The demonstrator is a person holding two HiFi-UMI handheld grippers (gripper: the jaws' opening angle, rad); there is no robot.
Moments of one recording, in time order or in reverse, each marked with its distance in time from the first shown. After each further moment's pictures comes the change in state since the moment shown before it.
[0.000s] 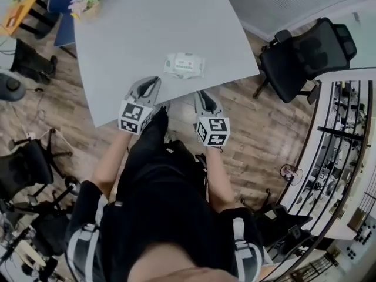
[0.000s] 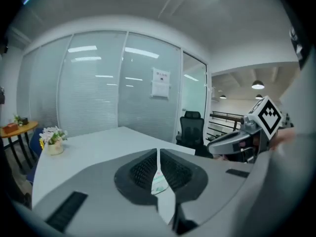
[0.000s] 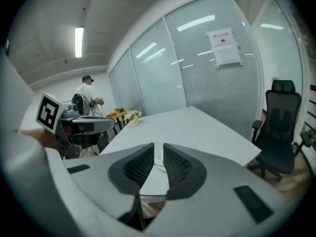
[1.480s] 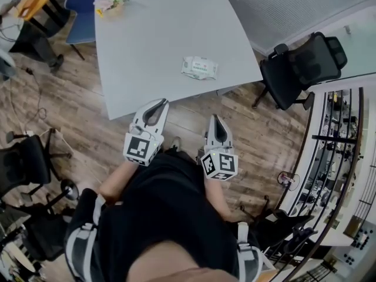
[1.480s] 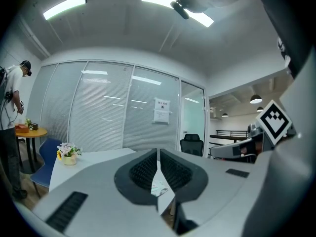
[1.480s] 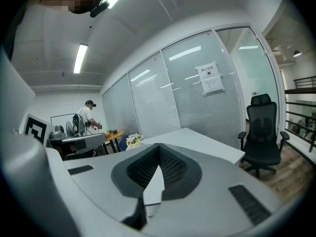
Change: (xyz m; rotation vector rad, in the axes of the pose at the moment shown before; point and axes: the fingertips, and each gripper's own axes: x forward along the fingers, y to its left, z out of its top) left arm -0.197 -0.036 0.045 -0.043 -0.285 0.048; right arm -0.143 0.138 0.037 0.050 -0.274 -0.136
